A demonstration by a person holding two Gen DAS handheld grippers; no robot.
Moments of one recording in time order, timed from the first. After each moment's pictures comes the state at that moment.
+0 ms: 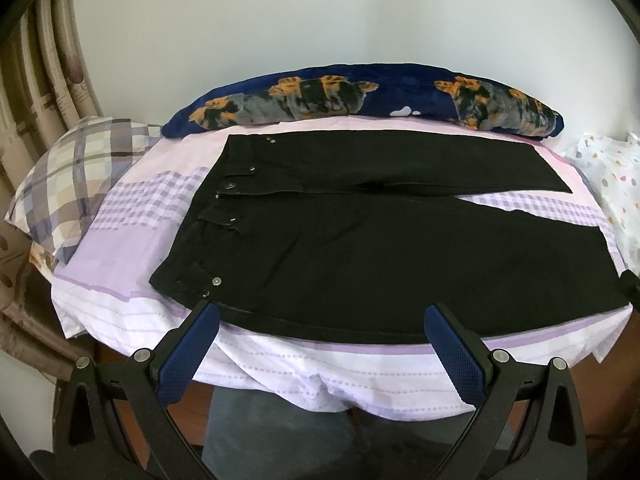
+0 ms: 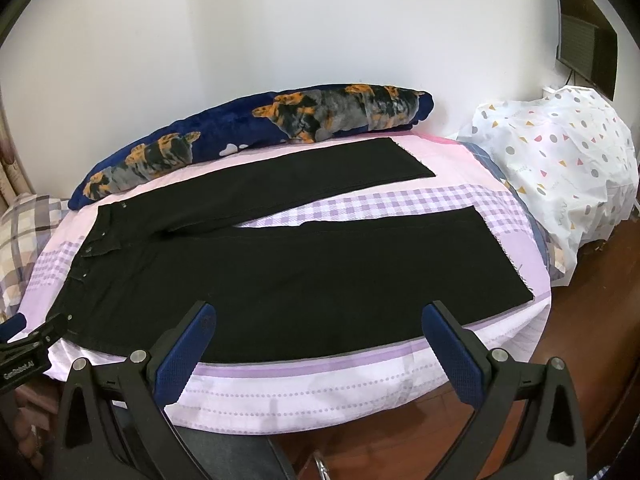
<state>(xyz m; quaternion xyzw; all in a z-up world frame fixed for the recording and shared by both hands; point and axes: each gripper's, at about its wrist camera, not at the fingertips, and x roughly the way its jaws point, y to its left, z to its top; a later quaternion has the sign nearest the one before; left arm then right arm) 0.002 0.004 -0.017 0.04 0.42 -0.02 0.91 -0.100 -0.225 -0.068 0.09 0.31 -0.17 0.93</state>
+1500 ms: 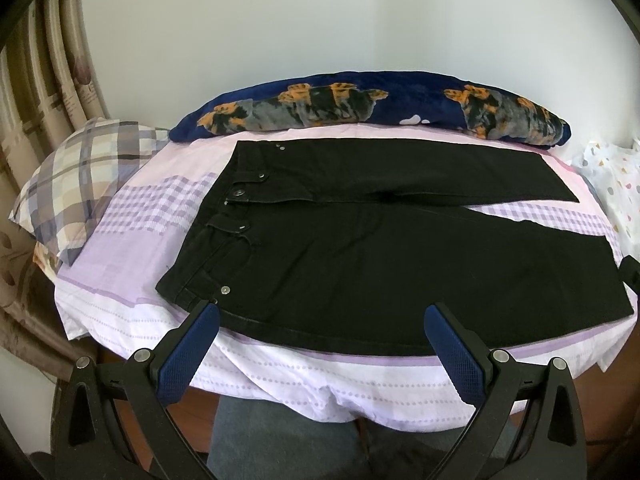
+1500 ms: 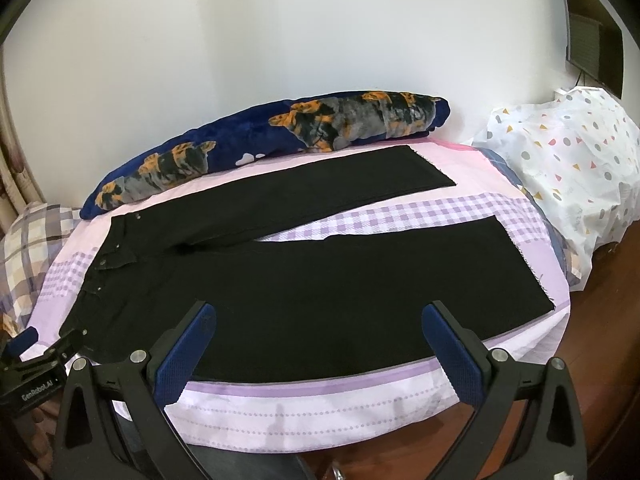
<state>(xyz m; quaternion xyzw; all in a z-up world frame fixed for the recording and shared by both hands) 0.004 0.012 -0.015 0.04 0.41 -0.02 0.91 -0.083 -0.214 -0.062 0.10 0.29 -0.15 0.94</state>
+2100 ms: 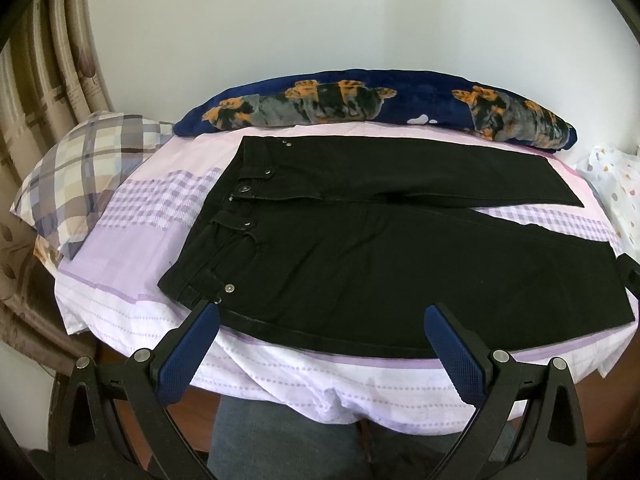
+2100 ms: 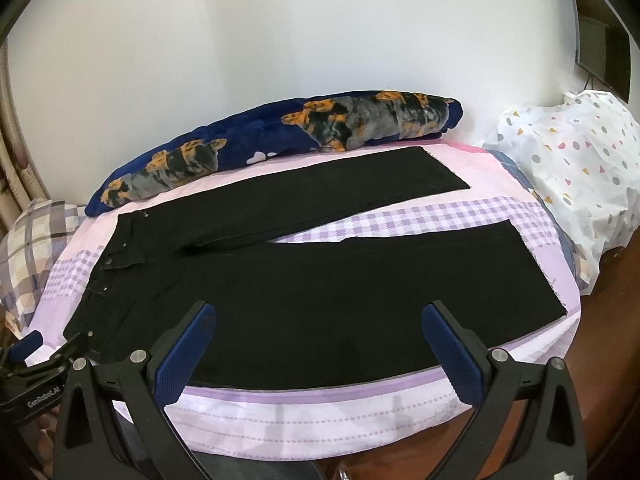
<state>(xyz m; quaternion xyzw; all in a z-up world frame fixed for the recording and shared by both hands) 0.010 0.019 -0.020 0.03 0.41 -0.01 0.91 -0.071 -0.202 -0.062 0.10 0.29 -0.14 0.94</state>
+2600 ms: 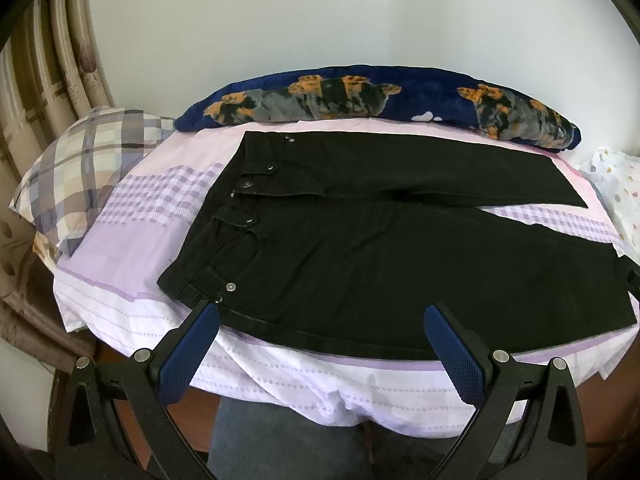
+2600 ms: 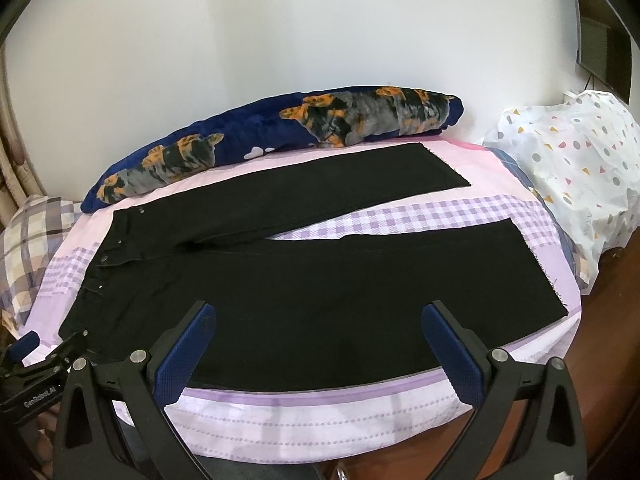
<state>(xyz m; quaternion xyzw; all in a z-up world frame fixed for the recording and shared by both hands) 0.011 0.025 -0.024 0.03 0.41 -0.01 0.91 -0.064 -0.203 -0.067 0.10 0.30 -0.15 0.94</state>
